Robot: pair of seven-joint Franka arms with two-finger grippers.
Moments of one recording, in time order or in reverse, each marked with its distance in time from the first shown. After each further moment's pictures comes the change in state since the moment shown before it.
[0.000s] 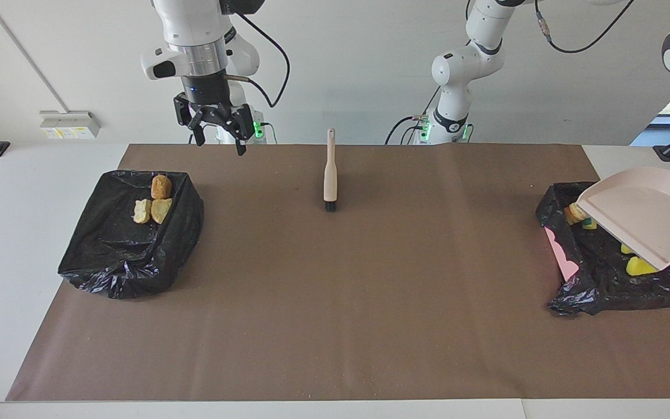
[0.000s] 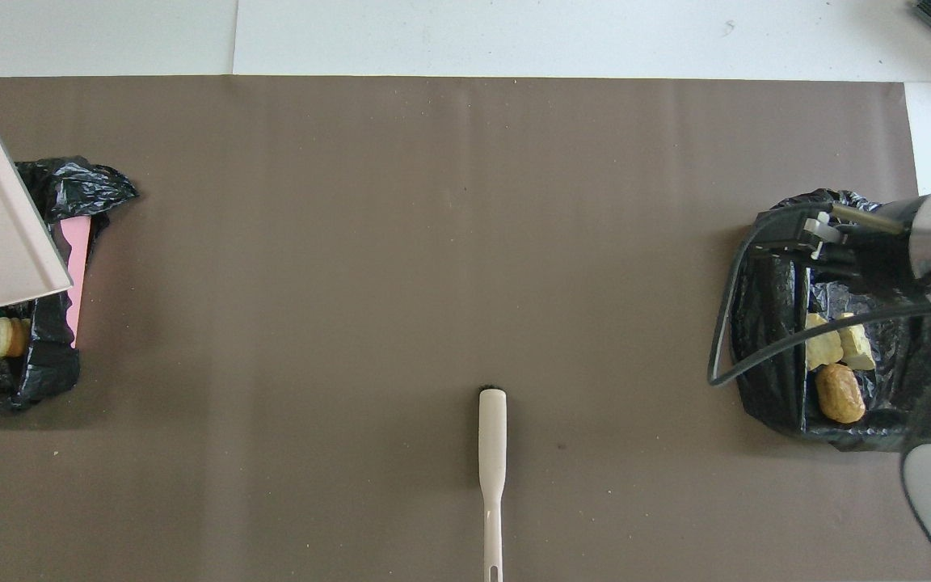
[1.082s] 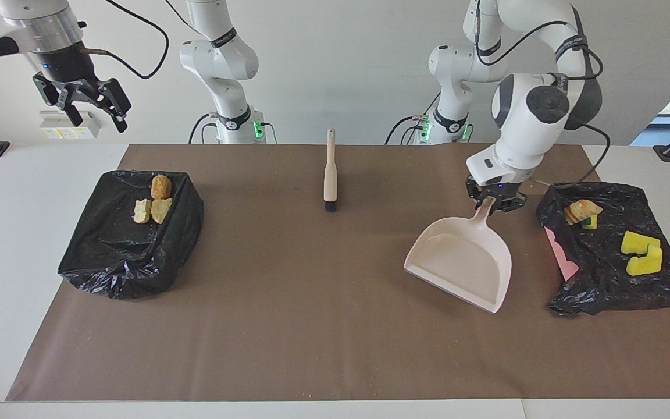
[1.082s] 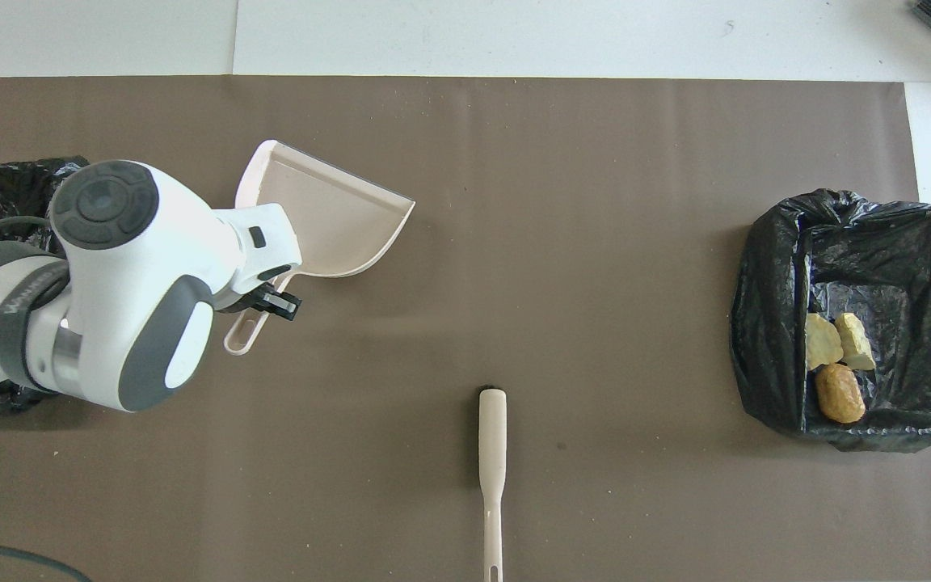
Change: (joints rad) left arm -0.670 0.076 -0.010 -0.222 -0.416 0.206 -1.320; right arm -0.127 -0.003 -0.192 -0.012 0.004 -0.116 -0.505
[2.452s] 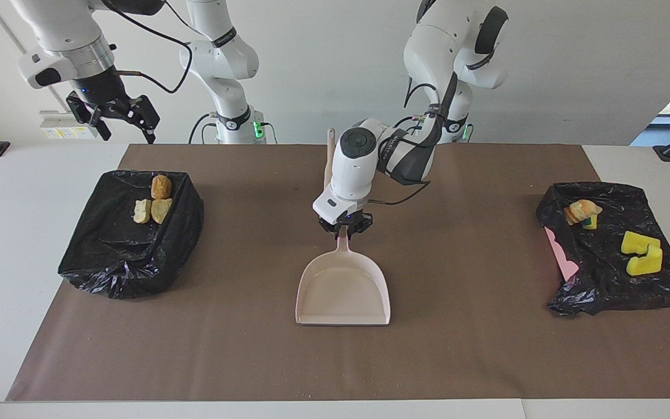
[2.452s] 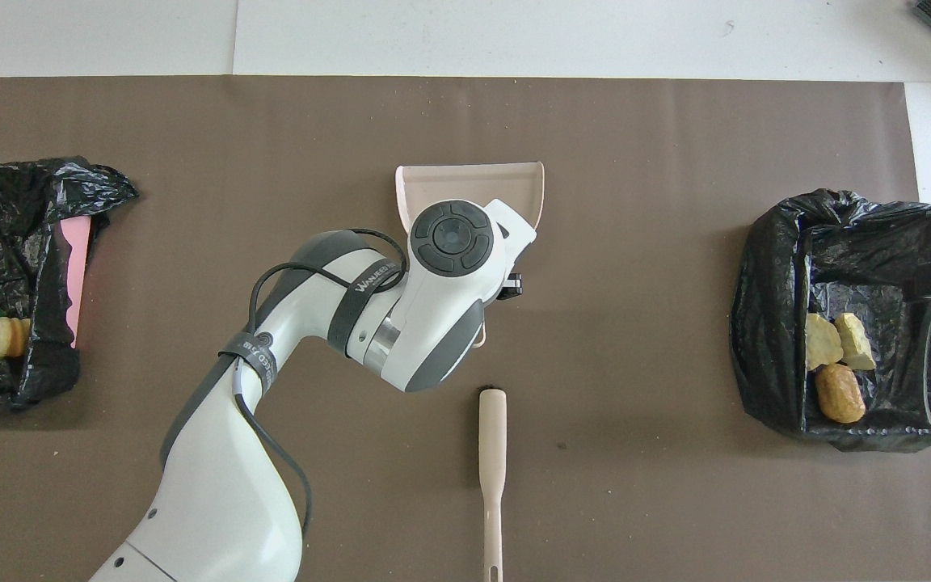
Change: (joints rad) left arm -0.229 0.356 0.013 0.349 -0.074 0.110 -0.558; right arm 0.053 0.000 0.023 -0.033 0.003 0.030 0.000
